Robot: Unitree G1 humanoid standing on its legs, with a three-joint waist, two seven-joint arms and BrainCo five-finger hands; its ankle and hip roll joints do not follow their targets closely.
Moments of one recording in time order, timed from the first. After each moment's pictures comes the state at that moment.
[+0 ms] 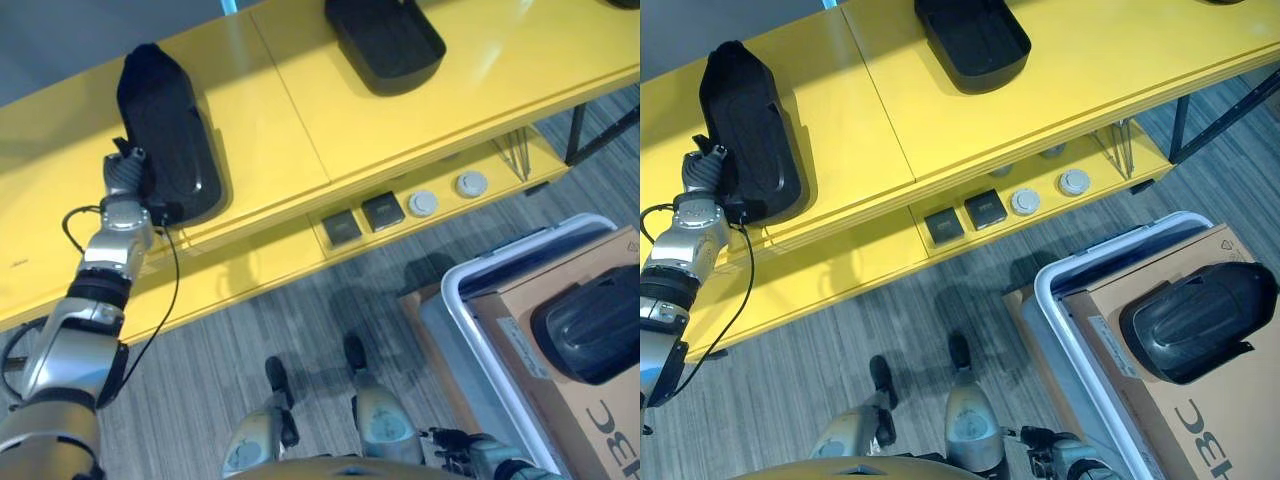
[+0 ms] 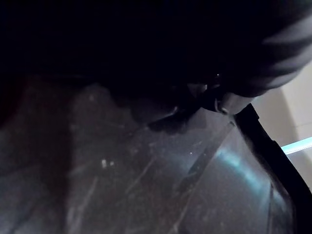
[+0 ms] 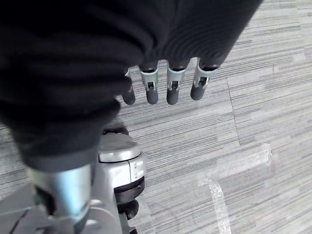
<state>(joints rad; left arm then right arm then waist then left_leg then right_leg) -0.84 0.64 -0.24 0.76 -0.51 0.12 0.43 -0.10 -0.40 0.38 1.17 0.33 0.15 0.21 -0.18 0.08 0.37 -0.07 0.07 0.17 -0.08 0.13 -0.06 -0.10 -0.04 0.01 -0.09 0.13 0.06</state>
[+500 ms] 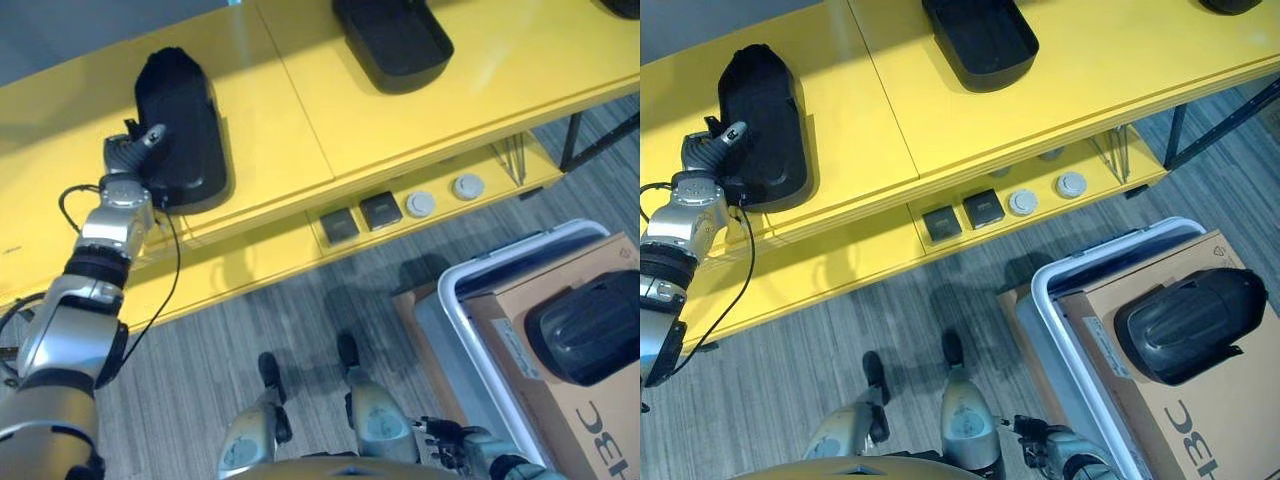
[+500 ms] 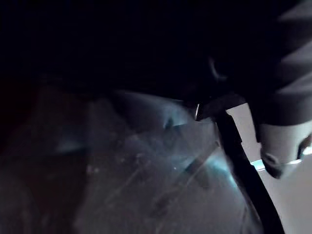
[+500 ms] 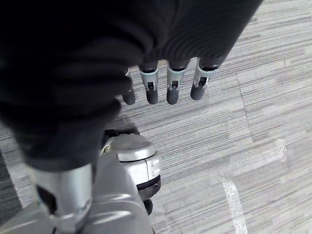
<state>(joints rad) -0.95 0.65 -0.30 0.80 -0.50 0.22 0.43 -0.10 -0.39 0.39 1.16 0.39 0.13 0.21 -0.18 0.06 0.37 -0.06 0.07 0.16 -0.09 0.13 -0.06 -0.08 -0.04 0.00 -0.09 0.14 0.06</state>
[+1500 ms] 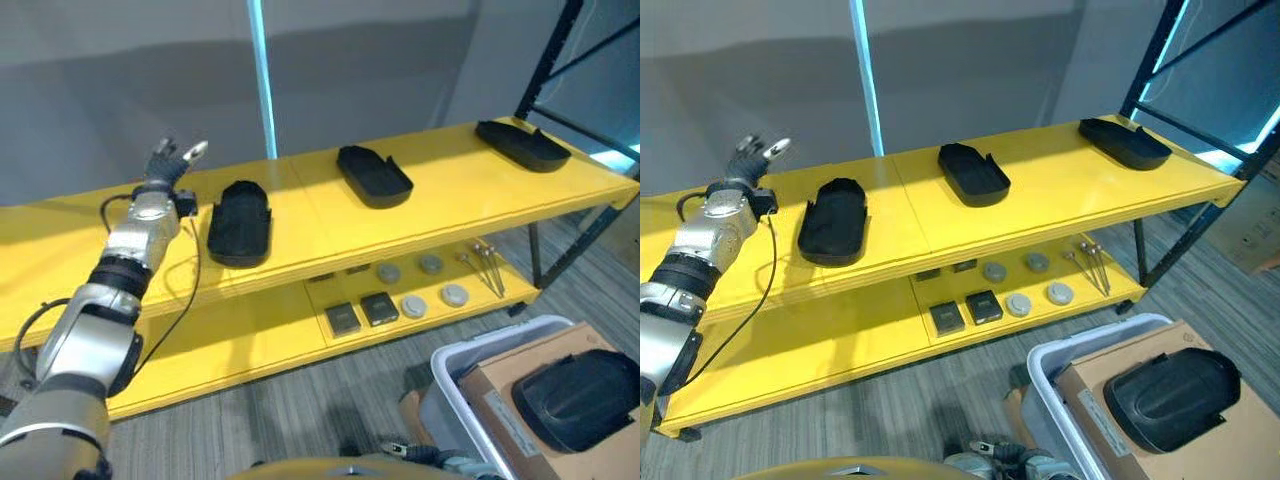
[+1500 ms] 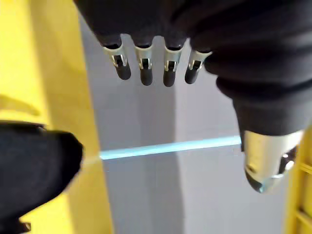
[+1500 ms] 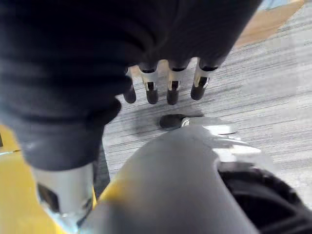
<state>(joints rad) -0.81 0.59 -0.33 0.55 -0.66 0.09 0.23 -0.06 -0.29 0.37 1.20 0.30 0.15 0.21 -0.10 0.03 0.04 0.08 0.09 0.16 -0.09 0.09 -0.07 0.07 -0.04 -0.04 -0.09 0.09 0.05</state>
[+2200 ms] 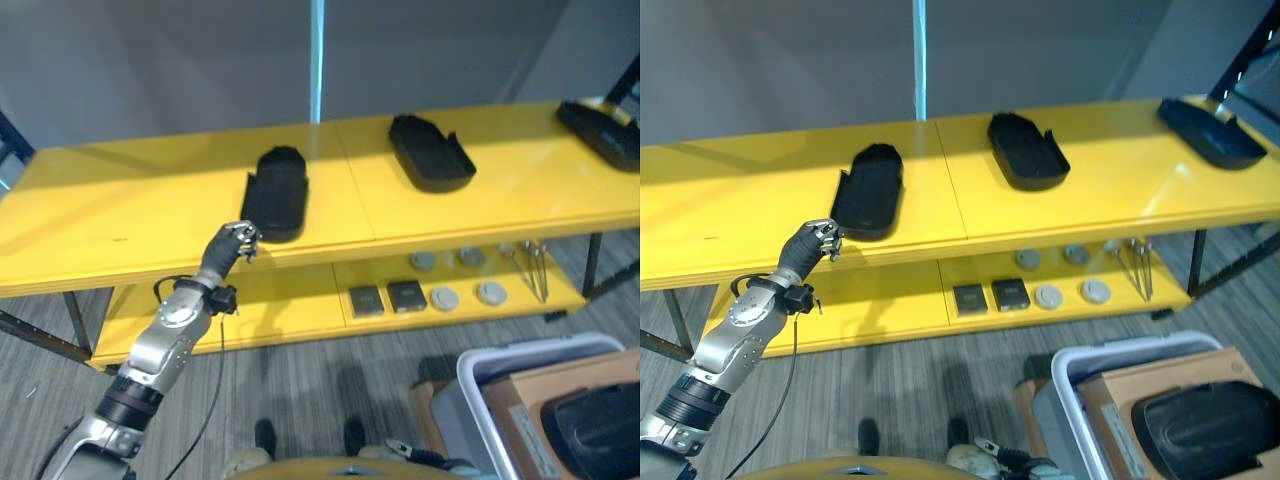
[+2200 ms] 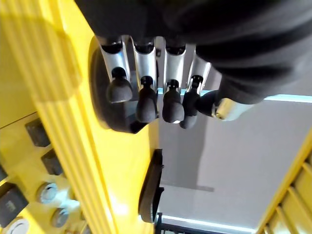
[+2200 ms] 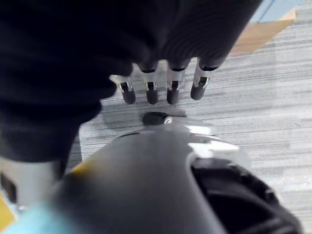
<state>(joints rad) -0.24 0.47 -0.30 0.01 -0.60 0.06 0.06 -0.03 -0.29 0.34 1.15 0.31 0.09 0.19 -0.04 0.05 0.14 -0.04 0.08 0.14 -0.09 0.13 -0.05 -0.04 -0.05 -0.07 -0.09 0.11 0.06</state>
